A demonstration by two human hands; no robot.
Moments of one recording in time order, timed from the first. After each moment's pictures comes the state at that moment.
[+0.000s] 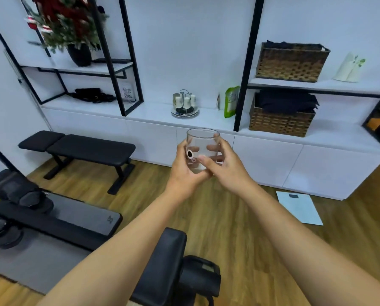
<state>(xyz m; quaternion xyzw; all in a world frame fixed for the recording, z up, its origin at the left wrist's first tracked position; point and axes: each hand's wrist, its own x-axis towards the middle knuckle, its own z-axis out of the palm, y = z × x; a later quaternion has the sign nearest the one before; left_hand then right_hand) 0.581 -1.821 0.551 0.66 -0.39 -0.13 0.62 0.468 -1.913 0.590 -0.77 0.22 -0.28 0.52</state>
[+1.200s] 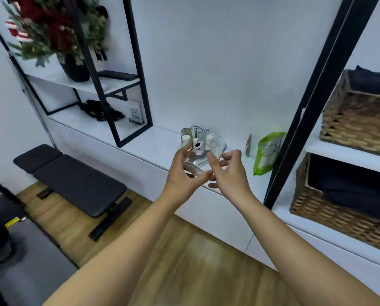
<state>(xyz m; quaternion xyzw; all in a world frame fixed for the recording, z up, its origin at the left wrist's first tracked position) 0.944 -2.318 0.561 0.72 -0.31 -0.06 0.62 0.866 -2.442 0.576 -0.72 0.24 -0.27 0.59</state>
